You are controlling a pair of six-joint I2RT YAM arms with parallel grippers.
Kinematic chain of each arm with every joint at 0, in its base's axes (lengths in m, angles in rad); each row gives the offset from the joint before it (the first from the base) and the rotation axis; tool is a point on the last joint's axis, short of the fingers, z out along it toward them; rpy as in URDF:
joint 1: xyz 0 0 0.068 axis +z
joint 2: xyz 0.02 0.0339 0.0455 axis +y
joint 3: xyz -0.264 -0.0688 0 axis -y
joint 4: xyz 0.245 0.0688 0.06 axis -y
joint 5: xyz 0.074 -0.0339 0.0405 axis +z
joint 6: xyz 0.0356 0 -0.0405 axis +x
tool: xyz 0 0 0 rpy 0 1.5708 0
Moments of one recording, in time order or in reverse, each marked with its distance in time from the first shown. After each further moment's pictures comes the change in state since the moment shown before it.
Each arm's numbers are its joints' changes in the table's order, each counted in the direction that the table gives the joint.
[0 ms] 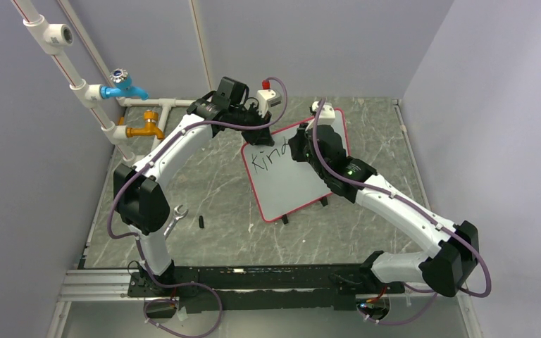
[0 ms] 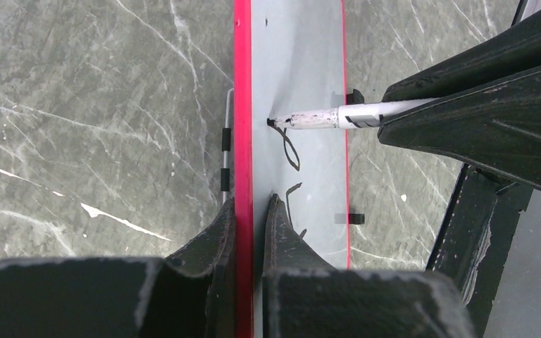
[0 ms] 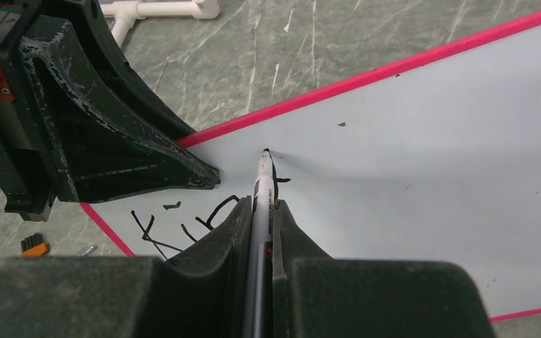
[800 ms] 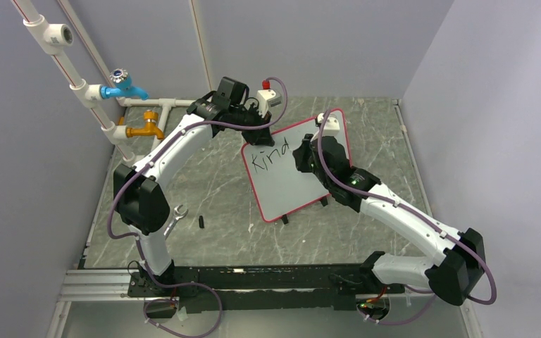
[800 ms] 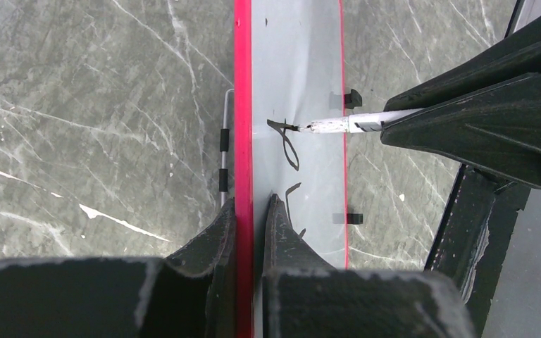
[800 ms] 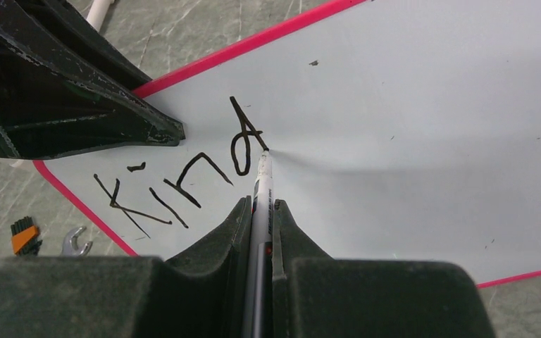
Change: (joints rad) left arm 0.000 0.000 0.000 -0.003 -0.003 -0.001; right arm -0.001 -0.072 -0.120 -0.001 0.004 0.048
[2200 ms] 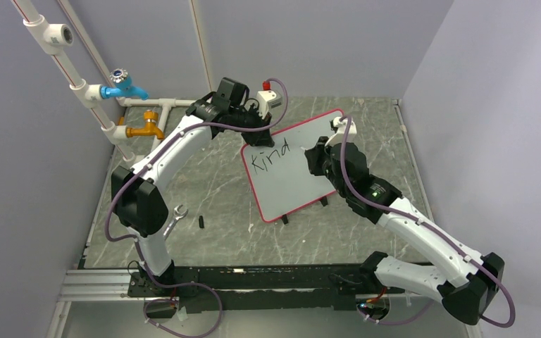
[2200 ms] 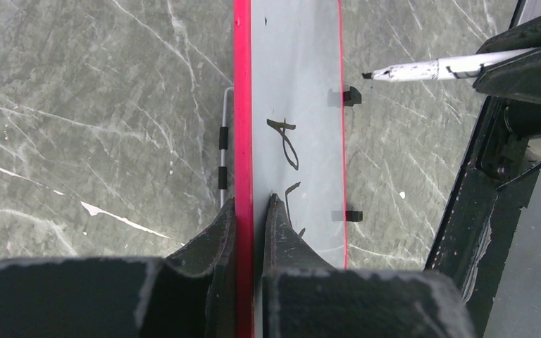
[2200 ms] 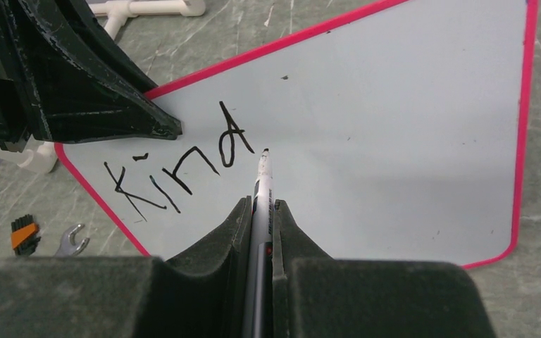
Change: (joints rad) left arm -0.008 -0.021 -0.013 -0.004 0.017 0.008; right arm -0.001 -0.180 -0.026 -0.072 -0.034 -0.069
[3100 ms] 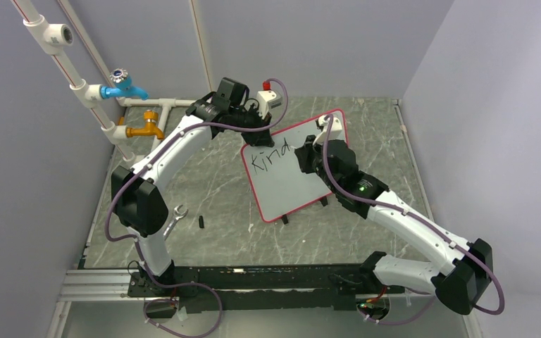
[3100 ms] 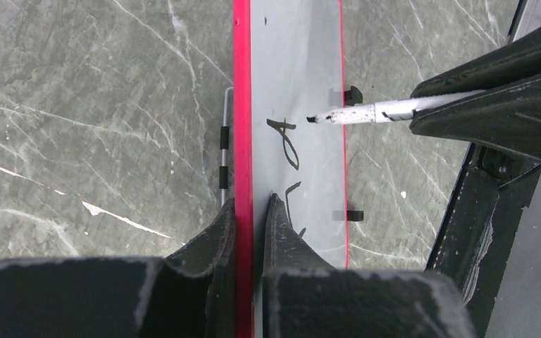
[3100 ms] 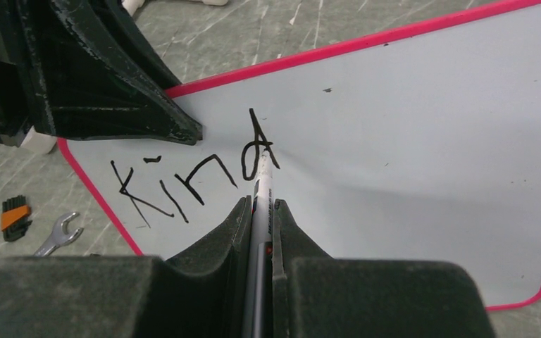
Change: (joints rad) left arm 0.000 0.000 0.000 -0.001 0.001 0.004; right arm 0.000 0.095 -0.021 0.144 0.093 -0.083
